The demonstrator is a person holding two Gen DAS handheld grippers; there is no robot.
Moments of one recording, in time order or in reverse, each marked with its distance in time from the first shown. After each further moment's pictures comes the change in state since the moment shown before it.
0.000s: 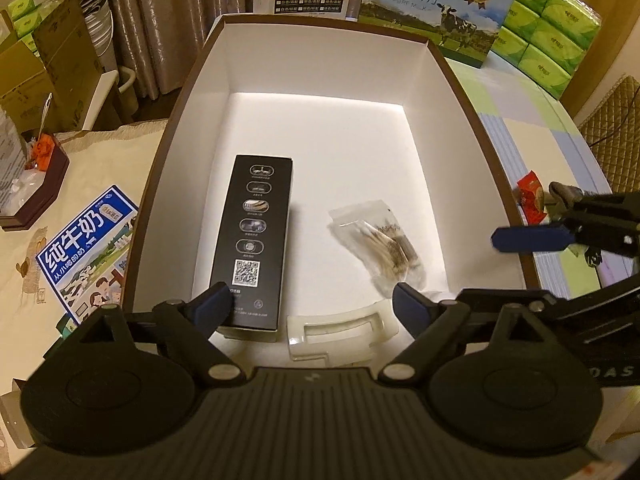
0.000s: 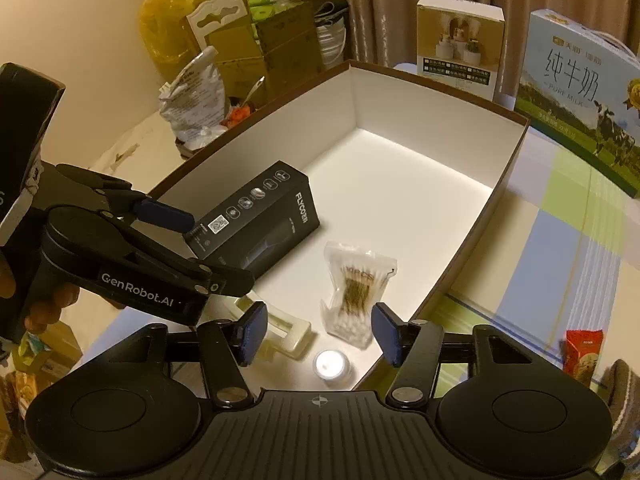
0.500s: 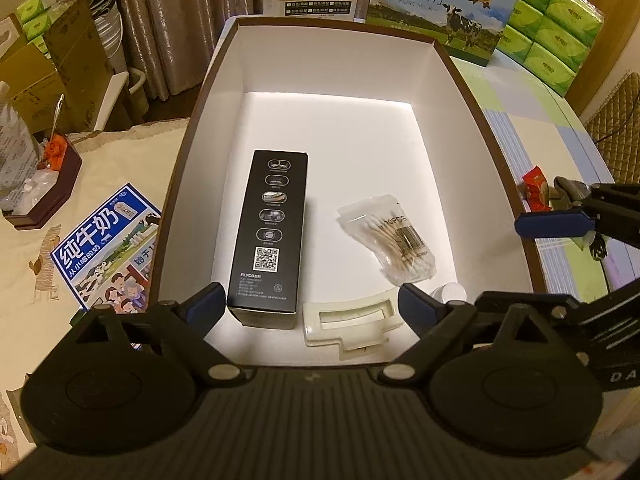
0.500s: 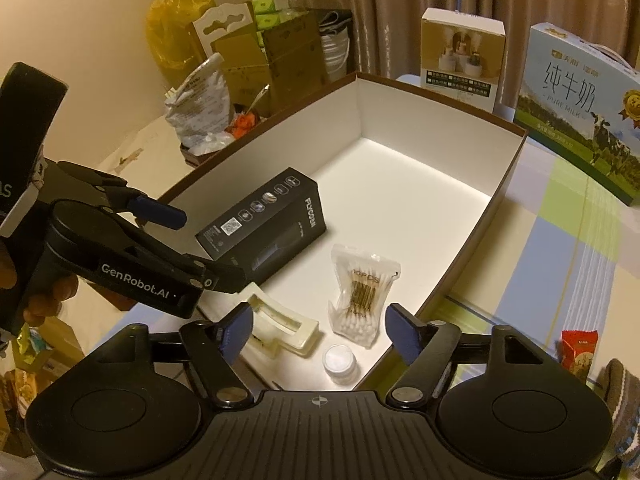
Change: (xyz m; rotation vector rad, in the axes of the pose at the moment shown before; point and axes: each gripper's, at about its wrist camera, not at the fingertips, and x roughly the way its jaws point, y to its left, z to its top) left arm -0.013 0.003 -0.006 0.003 -0.002 0.032; right arm -0.014 0.009 -0.005 -0.013 -0.032 0.002
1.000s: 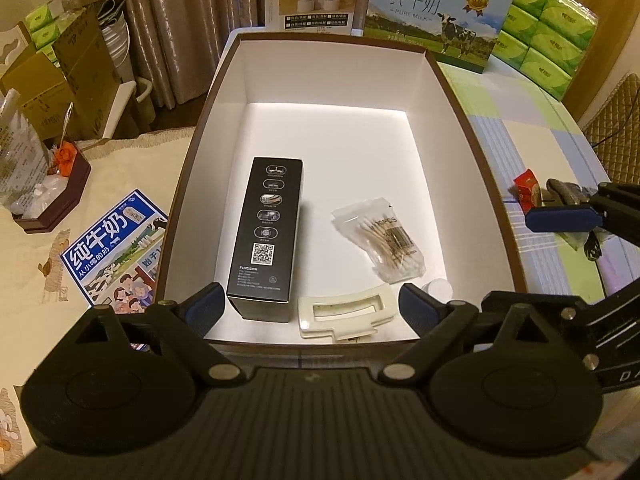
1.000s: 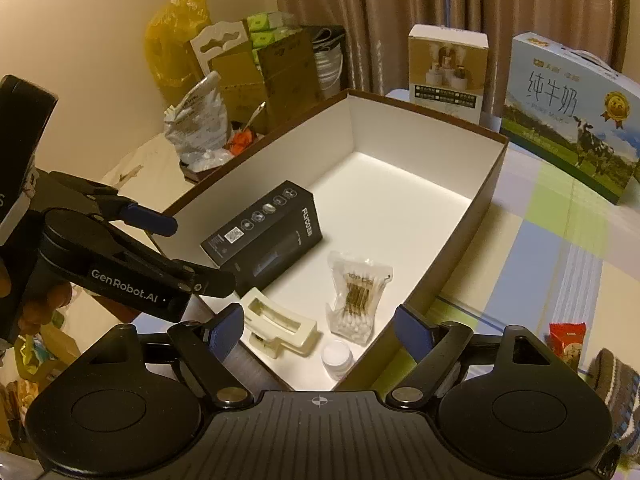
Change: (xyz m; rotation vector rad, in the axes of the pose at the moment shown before) left arm -0.022 -0.012 -0.006 0.006 -0.029 0.022; right arm -0.024 -0.001 -0.009 0.020 -0.052 -0.008
